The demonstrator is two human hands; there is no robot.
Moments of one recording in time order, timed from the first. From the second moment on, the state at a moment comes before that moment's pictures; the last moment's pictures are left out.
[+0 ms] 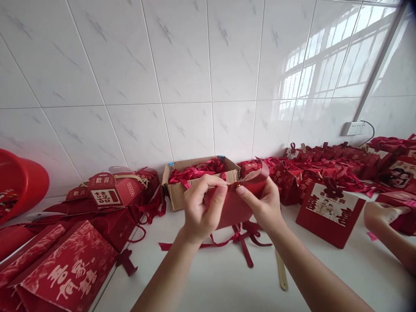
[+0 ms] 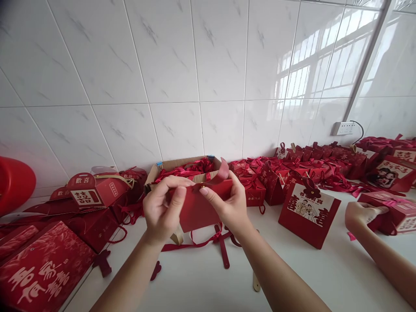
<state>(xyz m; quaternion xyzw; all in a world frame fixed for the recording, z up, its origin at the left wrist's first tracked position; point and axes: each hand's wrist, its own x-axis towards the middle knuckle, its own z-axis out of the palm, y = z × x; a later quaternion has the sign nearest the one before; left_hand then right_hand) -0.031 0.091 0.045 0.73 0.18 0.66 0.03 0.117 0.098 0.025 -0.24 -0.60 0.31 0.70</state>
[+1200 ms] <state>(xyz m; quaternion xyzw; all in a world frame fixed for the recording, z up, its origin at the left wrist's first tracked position) -0.062 0.068 0.072 0.73 0.26 0.56 0.29 0.123 0.064 0.047 -0.22 -0.74 -0.13 0.62</state>
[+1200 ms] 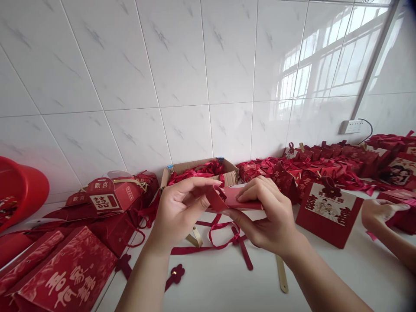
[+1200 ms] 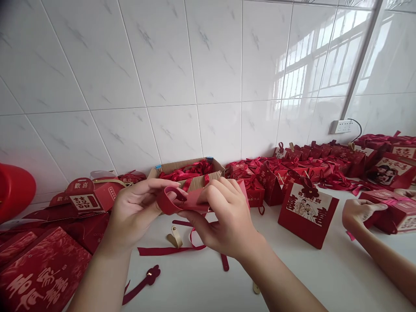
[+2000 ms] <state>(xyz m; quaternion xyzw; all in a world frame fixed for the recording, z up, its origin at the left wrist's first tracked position) -0.058 0.055 0.078 0.74 0.24 0.58 0.25 0.123 0.060 0.052 -0.19 -0.74 -0.12 0.63</state>
